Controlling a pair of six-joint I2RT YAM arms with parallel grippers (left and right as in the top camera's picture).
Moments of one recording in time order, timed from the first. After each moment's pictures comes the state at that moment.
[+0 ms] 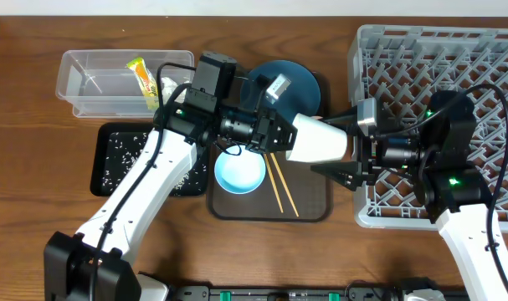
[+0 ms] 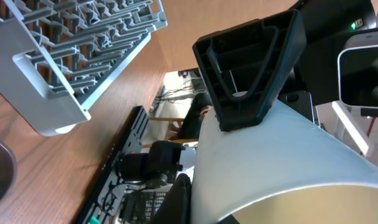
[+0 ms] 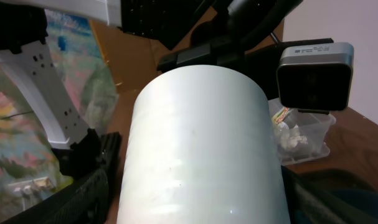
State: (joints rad) left arm -0.40 1.56 1.28 -0.53 1.34 -0.54; right arm 0.12 1.14 0.90 -0.16 -1.33 -0.23
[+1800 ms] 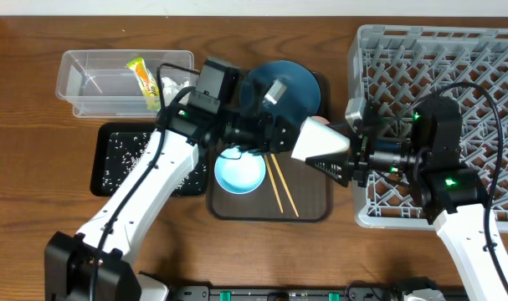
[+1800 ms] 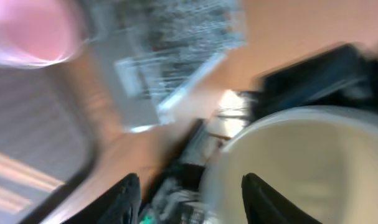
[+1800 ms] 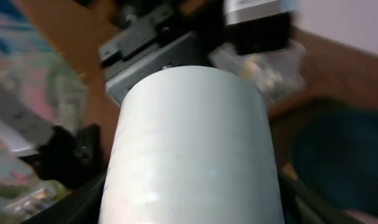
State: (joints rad) left arm -0.40 1.56 1.28 -0.70 1.00 -0.44; right arm 0.15 1.14 0.90 -0.38 -1.07 -0.19
